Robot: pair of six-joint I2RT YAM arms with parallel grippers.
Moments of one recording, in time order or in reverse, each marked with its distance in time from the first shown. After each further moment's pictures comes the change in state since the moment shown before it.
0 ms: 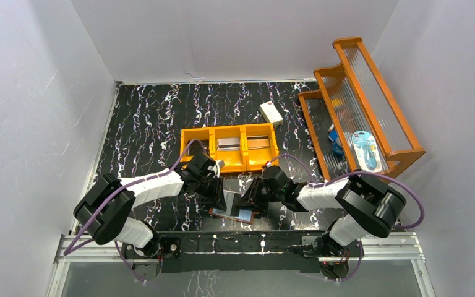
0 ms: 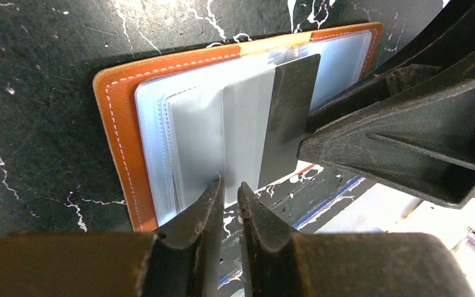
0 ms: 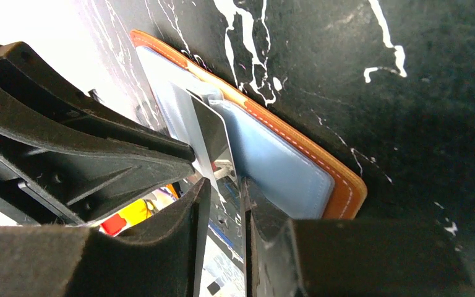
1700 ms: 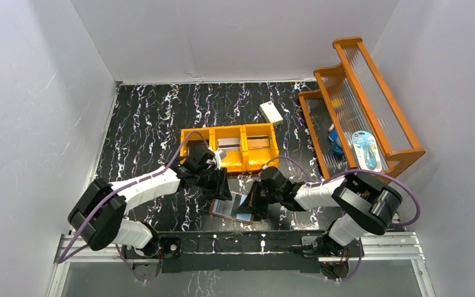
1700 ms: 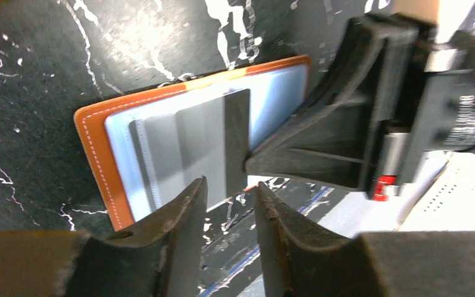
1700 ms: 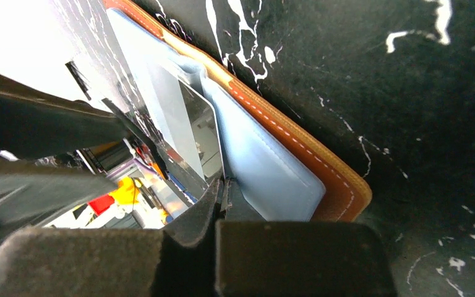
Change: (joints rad) left arm 0.016 -0.076 0.076 0.001 0.011 0.029; right arm 0.012 0.038 0.018 -0.031 -0.074 -0.041
